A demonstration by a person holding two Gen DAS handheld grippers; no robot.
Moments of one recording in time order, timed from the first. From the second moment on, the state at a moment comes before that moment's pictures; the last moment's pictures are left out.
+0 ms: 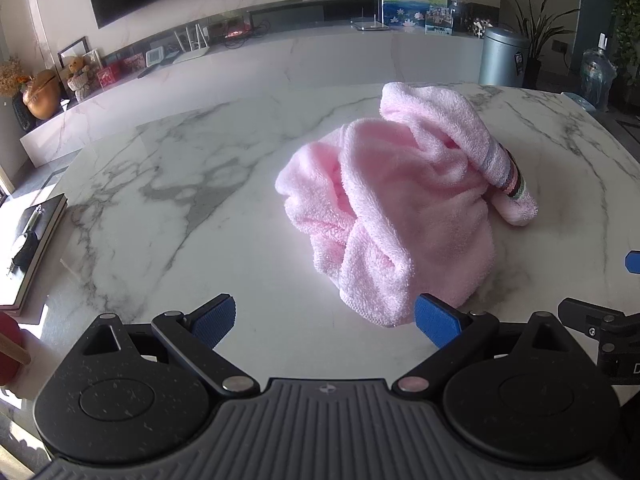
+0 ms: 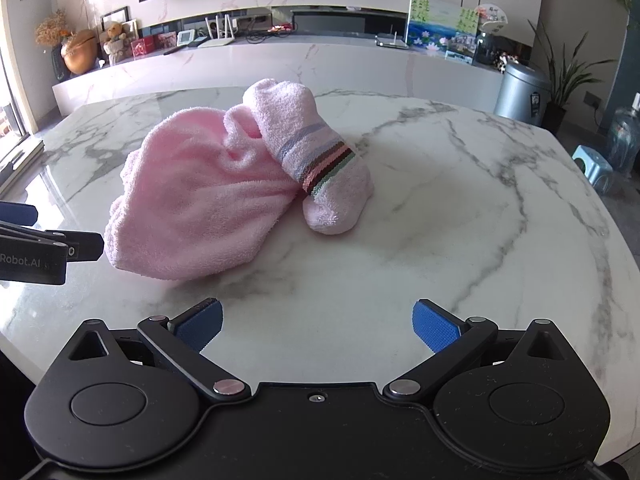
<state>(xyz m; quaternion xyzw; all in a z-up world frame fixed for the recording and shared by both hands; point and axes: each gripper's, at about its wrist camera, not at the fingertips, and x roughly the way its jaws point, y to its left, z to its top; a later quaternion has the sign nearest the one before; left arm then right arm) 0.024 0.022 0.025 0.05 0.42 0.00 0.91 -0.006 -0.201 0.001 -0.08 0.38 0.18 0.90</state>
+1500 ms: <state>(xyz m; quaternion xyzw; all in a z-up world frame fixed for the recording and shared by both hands) 0.136 0.058 -0.007 -0.06 0.49 -0.02 0.87 0.107 -0.186 -0.018 -0.11 0.41 0.22 0.88</state>
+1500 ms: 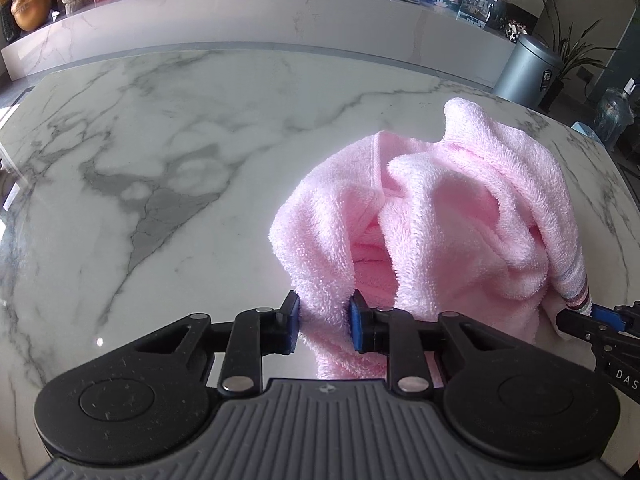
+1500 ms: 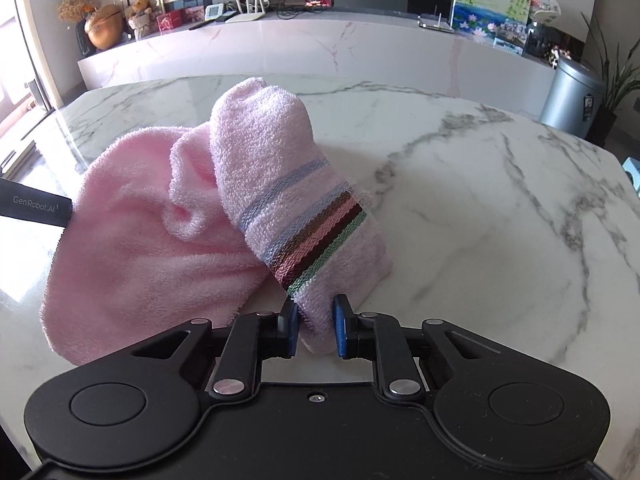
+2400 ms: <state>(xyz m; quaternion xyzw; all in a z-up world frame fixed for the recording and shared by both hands) 0.108 0.121 0.031 -0.01 0.46 0.06 0.88 0.133 -0.290 0.039 -0.16 0.37 0.07 0.91</state>
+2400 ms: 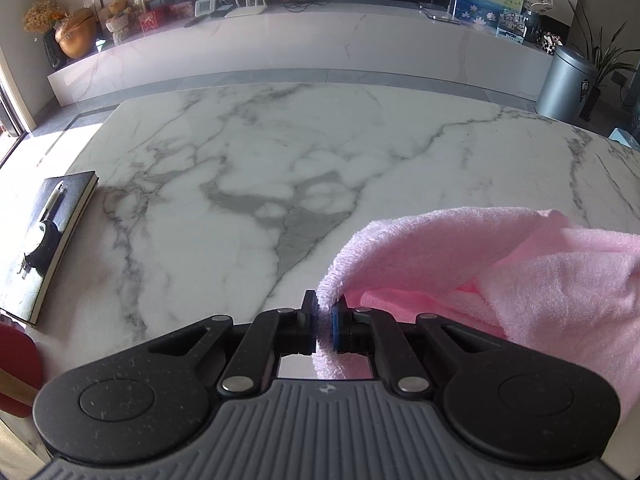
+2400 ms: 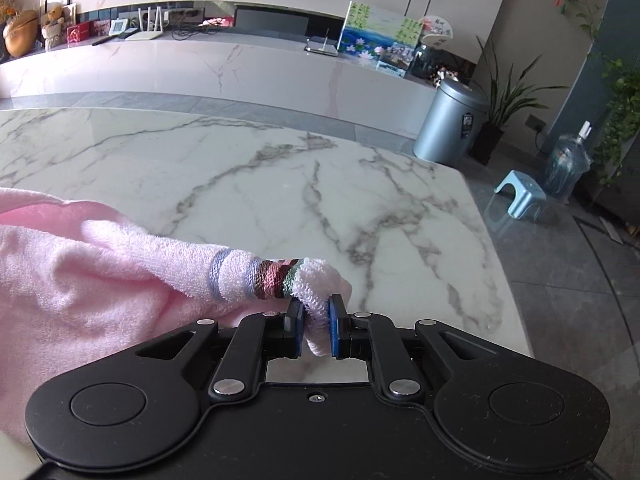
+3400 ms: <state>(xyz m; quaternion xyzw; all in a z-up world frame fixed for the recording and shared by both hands) 0.125 0.105 0.043 0.04 0.45 0.03 0.89 0.138 -0.249 0.030 -0.17 0.43 0.21 0.86</state>
